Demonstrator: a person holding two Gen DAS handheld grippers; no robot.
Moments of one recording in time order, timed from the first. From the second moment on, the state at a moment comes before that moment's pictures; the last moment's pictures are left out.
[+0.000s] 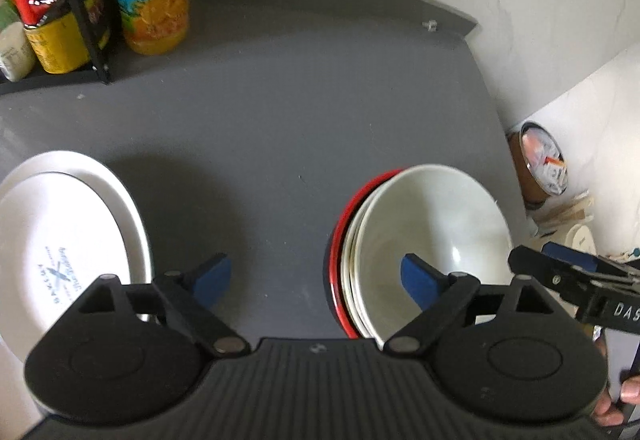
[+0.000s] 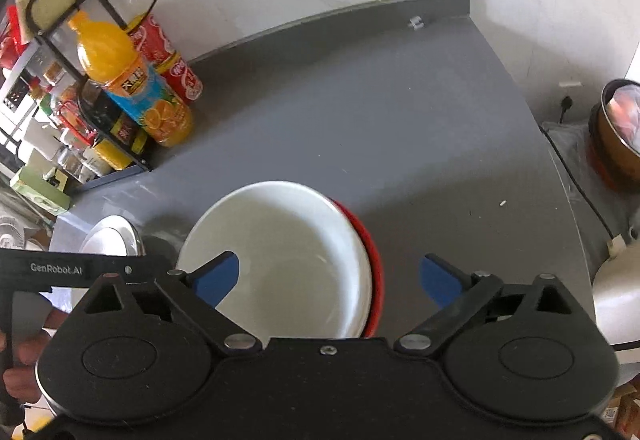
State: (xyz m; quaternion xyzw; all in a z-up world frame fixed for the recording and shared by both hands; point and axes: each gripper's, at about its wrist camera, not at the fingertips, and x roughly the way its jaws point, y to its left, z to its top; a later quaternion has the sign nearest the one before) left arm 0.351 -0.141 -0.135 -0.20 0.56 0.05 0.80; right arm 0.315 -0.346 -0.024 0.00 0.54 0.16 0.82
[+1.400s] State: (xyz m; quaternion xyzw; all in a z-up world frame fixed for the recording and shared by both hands) left arm 0.344 -0.102 -0.158 -0.33 0.56 0.09 0.76; right arm 0.360 -0.307 -0.054 -0.03 0.59 0.25 0.77
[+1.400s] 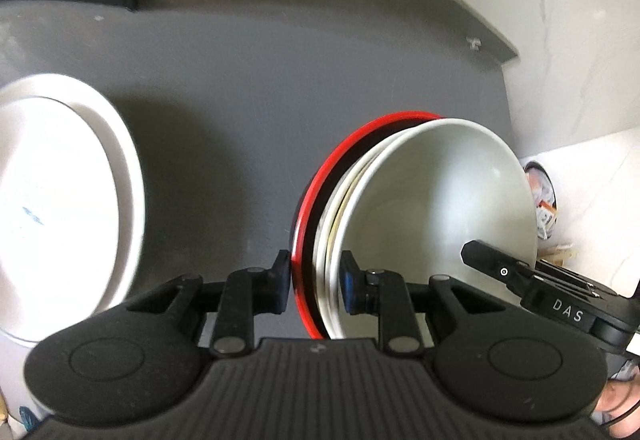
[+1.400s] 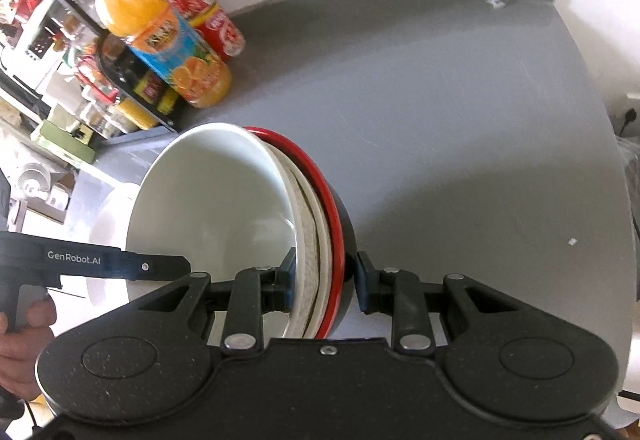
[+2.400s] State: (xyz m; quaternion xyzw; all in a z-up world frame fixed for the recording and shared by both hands) left arm 0.208 0.054 -0.132 -0.39 0.49 0.21 0.75; right arm 0.306 -0.111 -0.070 -0.08 0.59 0.36 0.72
